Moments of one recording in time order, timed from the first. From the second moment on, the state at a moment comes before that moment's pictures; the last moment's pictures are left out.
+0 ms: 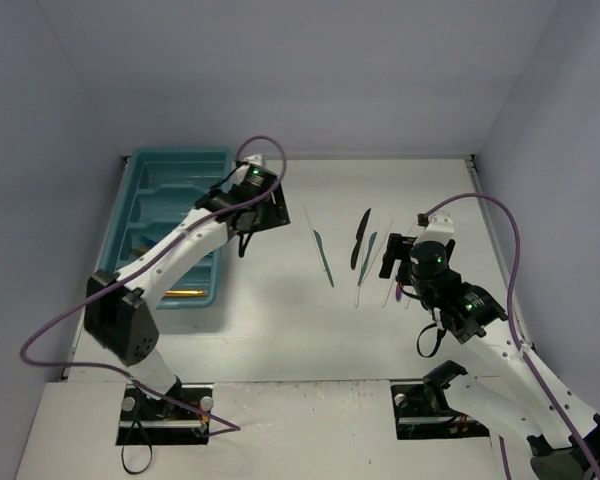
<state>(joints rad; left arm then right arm) -0.60 1.64 1.53 -0.72 -0.22 -0.70 0.54 0.79 0.76 -0.53 0.45 0.42</state>
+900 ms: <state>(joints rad) -0.72 2.29 1.93 -0.74 -0.27 -0.69 0.54 0.73 0.73 -0.53 0.44 0.44</state>
